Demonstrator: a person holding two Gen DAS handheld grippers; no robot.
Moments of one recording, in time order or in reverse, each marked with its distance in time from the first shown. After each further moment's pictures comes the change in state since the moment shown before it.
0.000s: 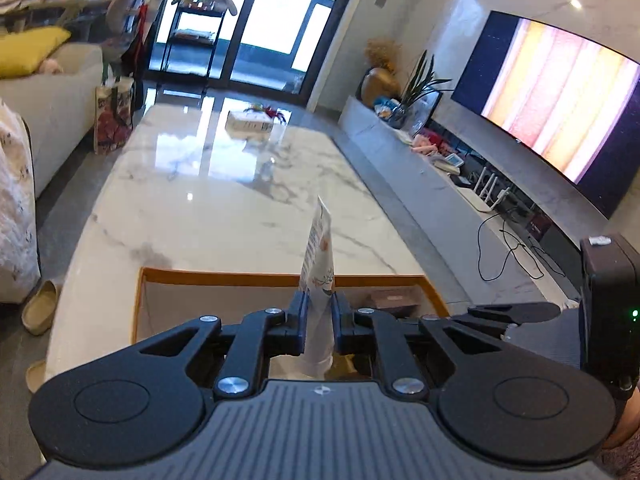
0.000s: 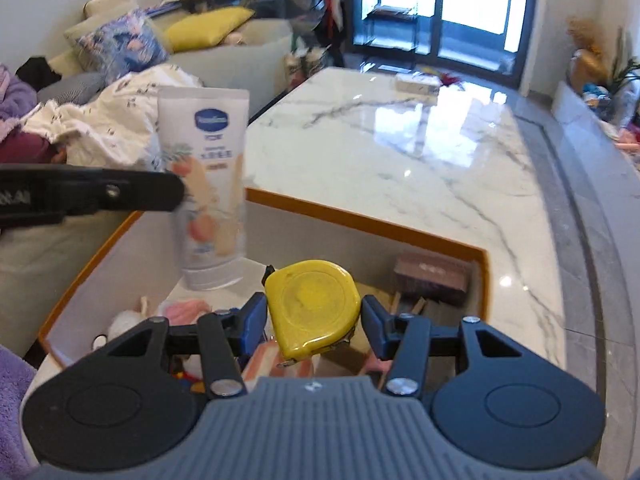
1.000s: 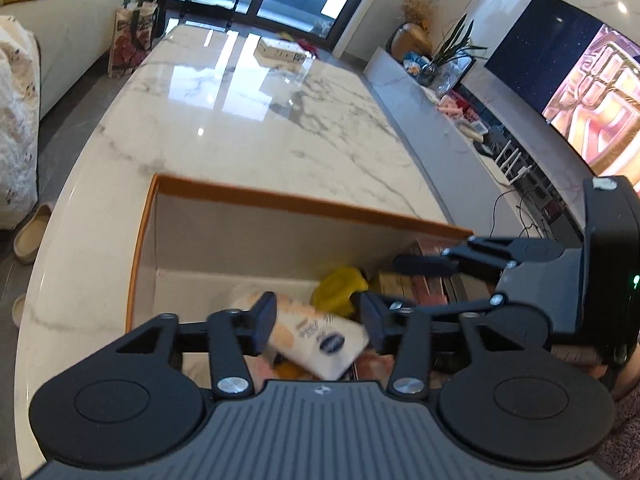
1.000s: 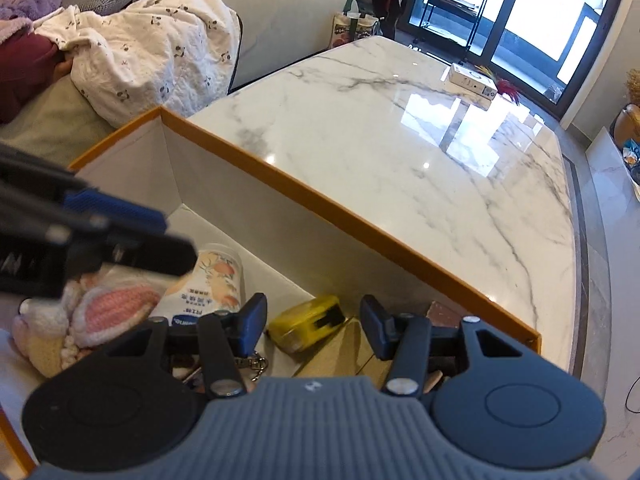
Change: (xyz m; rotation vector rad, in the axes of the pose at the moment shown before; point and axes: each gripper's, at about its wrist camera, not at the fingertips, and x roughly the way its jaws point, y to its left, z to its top) left arm 0.032 0.033 -0.025 -0.129 0.176 0.014; right arm 0.058 0.004 0.017 -0.216 0.087 -0.027
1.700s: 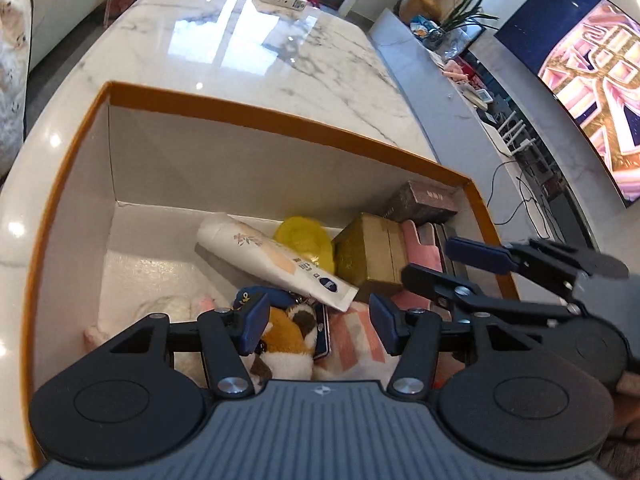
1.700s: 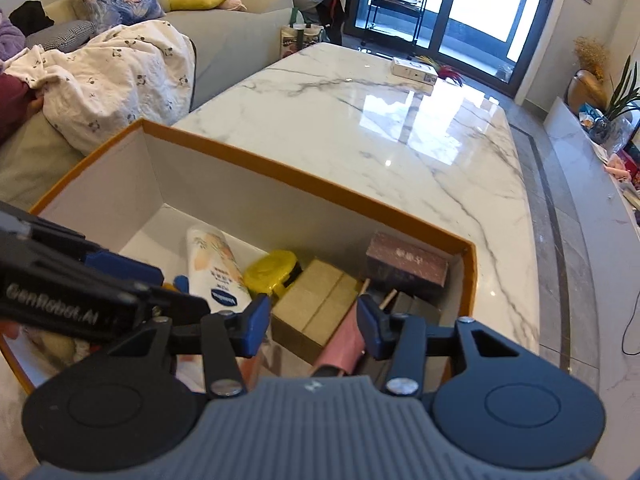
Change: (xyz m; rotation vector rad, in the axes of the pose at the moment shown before) left arm 0.039 -0.016 -0.018 -0.051 0.126 -0.015; right arm -0.043 -0.005 -0.042 0.147 -0.041 -0.090
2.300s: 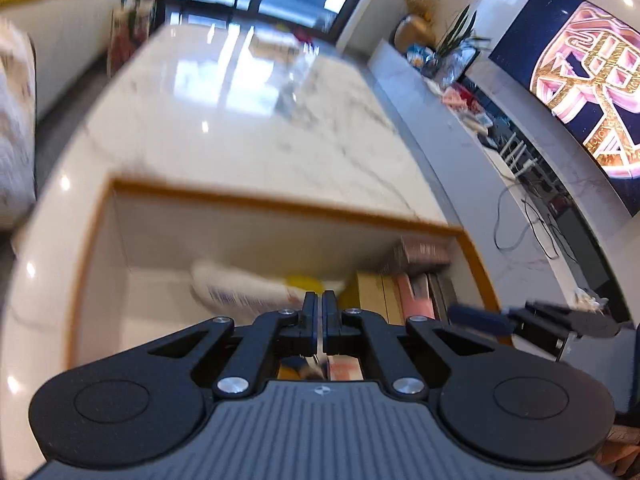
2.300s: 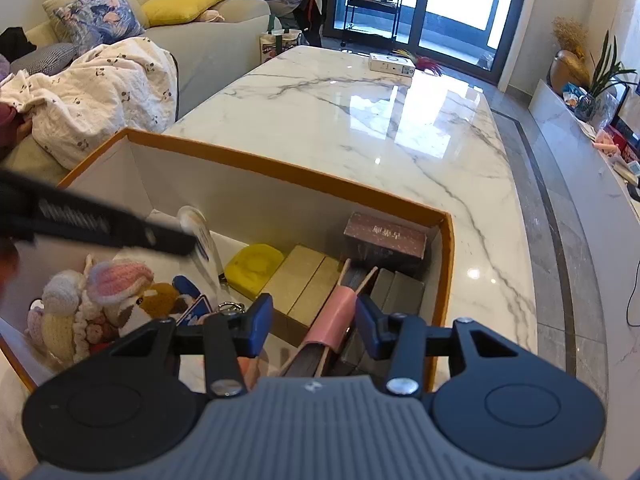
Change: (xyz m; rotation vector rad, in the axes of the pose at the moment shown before) left arm -0.030 -0.016 0.019 0.074 -0.140 0.050; right arm -0.005 -0.012 -0.014 0.086 -0.012 0.002
